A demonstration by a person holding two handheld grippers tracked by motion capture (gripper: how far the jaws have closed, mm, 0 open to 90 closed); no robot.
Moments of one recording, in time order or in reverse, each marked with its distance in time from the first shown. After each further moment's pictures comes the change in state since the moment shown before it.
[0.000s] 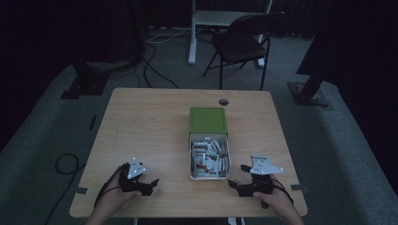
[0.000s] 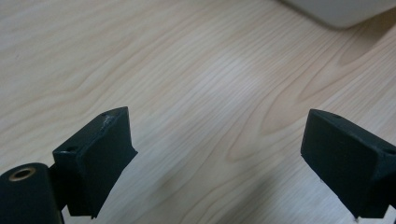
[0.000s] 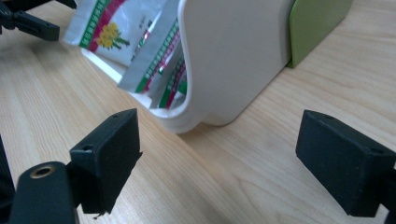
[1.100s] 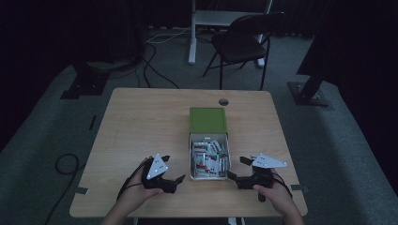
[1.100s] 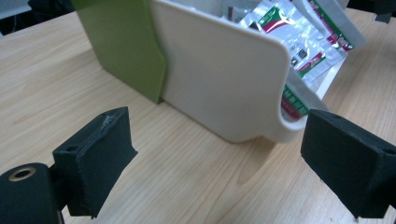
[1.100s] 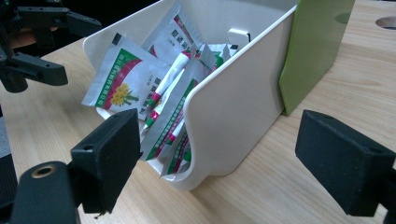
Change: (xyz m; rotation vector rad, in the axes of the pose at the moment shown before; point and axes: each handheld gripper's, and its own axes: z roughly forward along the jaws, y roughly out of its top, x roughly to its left) left arm -0.046 0.051 0.017 -0.209 -0.126 0.091; right arm -0.001 0.025 -0.004 -0.102 0.007 0.025
